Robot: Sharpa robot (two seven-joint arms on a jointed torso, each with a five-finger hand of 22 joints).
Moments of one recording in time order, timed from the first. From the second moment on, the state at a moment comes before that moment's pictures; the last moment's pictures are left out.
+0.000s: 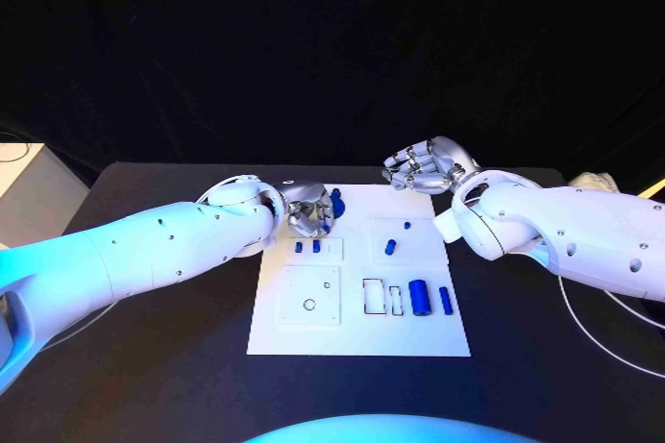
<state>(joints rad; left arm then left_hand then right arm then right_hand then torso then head) 1.26 -0.48 -0.14 1.11 -1.35 -0.11 0.06 1.38 -0.21 0.65 -0.02 0.18 0.97 0.15 0.33 0.35 1.05 0.08 0.45 0.10 1.31 0.01 1.39 0.89 0.15 1.06 0.12 1.23 1.00 1.30 -0.81 -0.15 1.50 -0.62 -0.58 0.05 1.30 -0.21 0.43 0.21 0.42 0.88 0.22 0.14 0.34 1.12 0.17 0.10 0.07 1.05 0.14 0.07 0.29 0.18 0.94 0.26 0.07 0.08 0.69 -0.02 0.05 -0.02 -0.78</state>
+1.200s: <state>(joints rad) 1.26 -0.57 -0.08 1.16 -1.31 -0.08 0.04 1.35 -0.21 0.64 -0.02 0.18 0.98 0.14 0.32 0.35 1.07 0.08 0.41 0.09 1.31 0.02 1.39 0.88 0.15 1.06 0.12 1.23 1.00 1.30 -0.81 -0.15 1.50 -0.62 -0.58 0.05 1.30 -0.21 0.43 0.21 0.42 0.88 0.22 0.14 0.34 1.12 0.17 0.10 0.07 1.05 0.14 0.07 0.29 0.18 0.94 0.26 0.07 0.08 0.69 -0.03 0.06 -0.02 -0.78</state>
